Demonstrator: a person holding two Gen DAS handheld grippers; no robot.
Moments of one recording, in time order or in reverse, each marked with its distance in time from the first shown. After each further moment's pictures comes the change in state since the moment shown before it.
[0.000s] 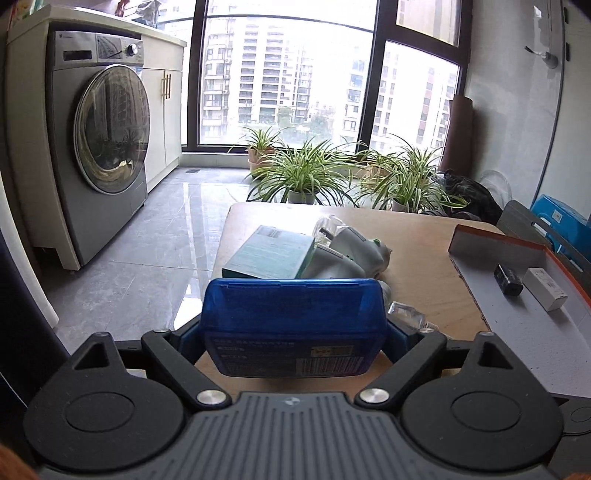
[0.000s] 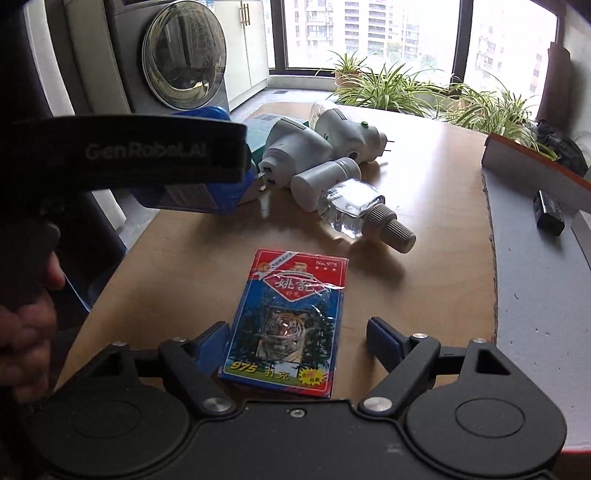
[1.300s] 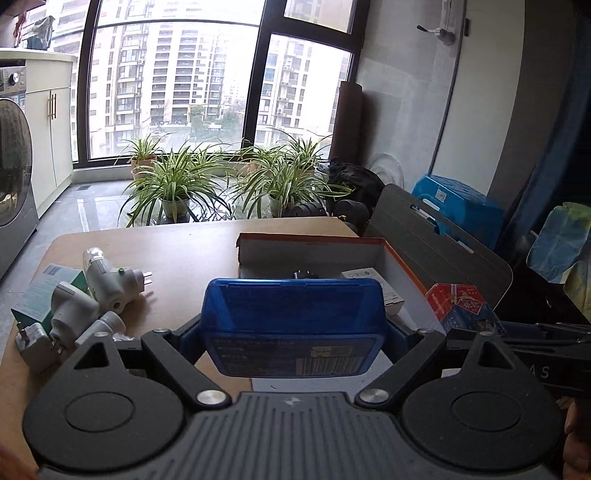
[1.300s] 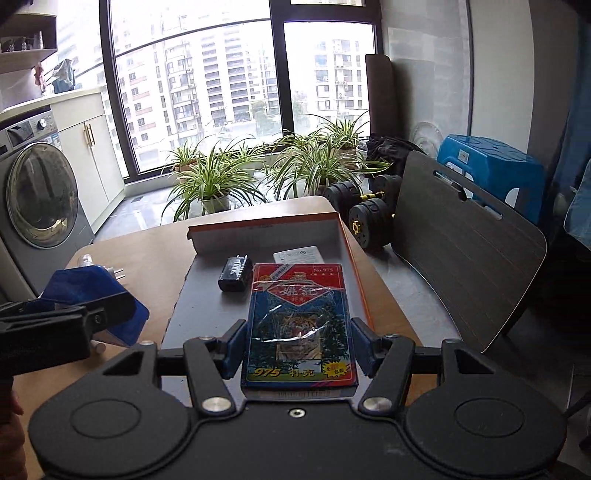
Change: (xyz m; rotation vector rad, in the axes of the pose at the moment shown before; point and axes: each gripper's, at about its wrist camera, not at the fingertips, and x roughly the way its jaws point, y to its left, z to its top) left arm 0.001 -0.188 0.012 0.123 0.013 -0.287; right arm -0.146 -0.244 -0.032 0.382 -0.242 -0.305
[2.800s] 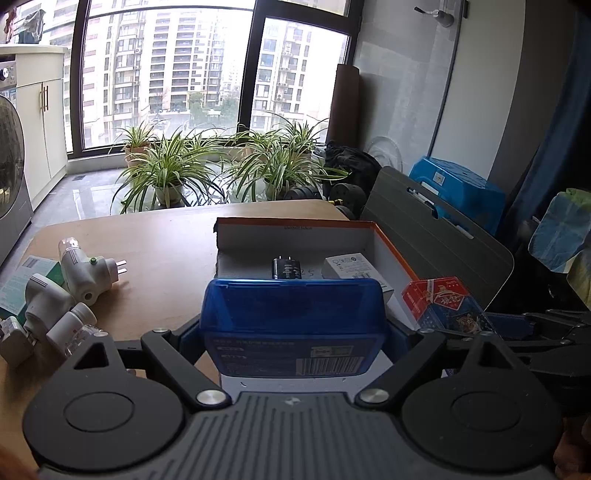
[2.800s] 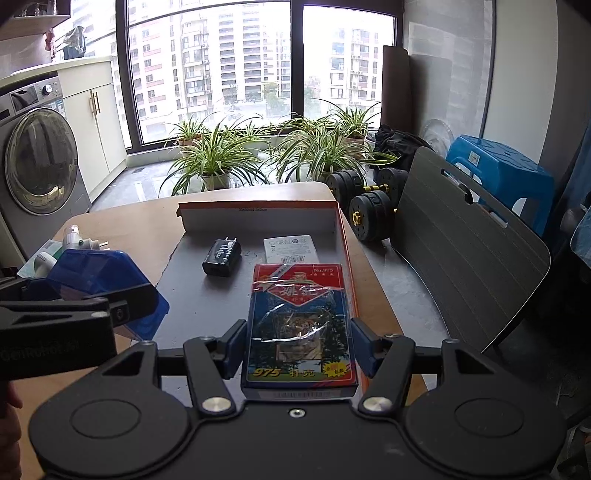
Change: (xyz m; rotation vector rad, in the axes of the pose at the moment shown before) left arm 0.011 -0.028 -0.003 0.007 0.052 0.017; right arm 0.023 0.004 0.004 -0.105 0.062 -0.008
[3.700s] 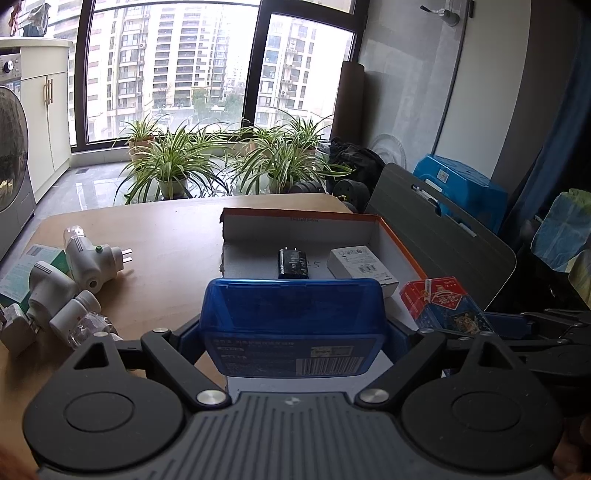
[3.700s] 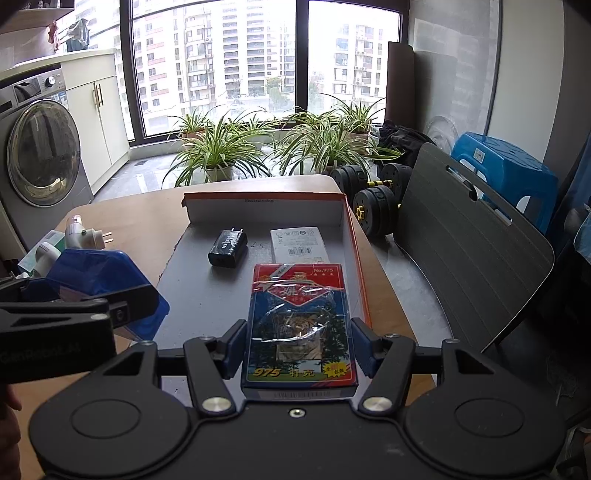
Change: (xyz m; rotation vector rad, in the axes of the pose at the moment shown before) left arm 0.003 0.004 -0.006 -0.017 0.012 0.004; right arm 0.004 0.005 -0.004 -0.006 0.012 0.001
